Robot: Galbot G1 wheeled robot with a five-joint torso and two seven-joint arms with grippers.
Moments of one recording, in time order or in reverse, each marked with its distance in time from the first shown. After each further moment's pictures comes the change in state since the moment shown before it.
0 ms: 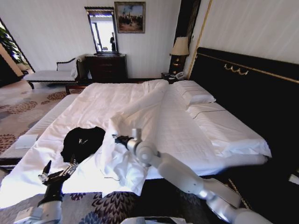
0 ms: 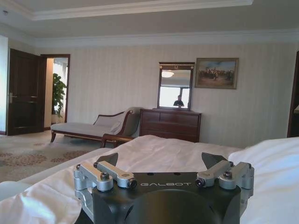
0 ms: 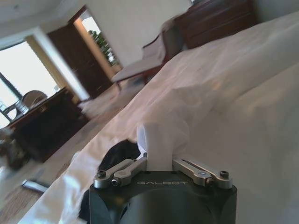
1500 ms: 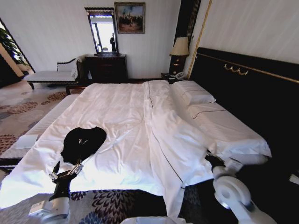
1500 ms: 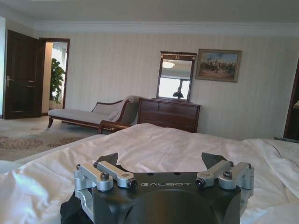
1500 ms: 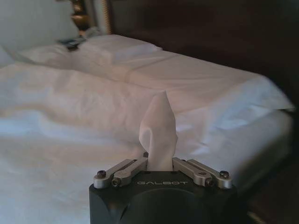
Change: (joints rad) left arm -0.080 0.021 0.043 0.106 -0.012 0.014 -0.001; right arm -1.104 -0.214 1.039 0.325 -0.325 0.081 0.254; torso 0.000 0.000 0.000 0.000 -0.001
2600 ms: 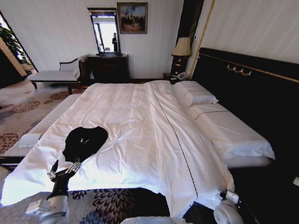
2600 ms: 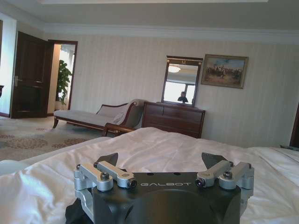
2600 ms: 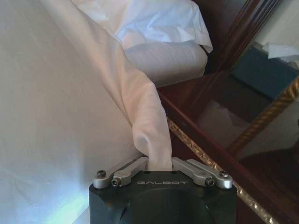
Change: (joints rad) left arm -0.001 0.002 -0.017 -0.011 -0.040 0.000 -0.002; right arm -0.023 0.112 -0.131 -0.514 -0.283 0.127 0.025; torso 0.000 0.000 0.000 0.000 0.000
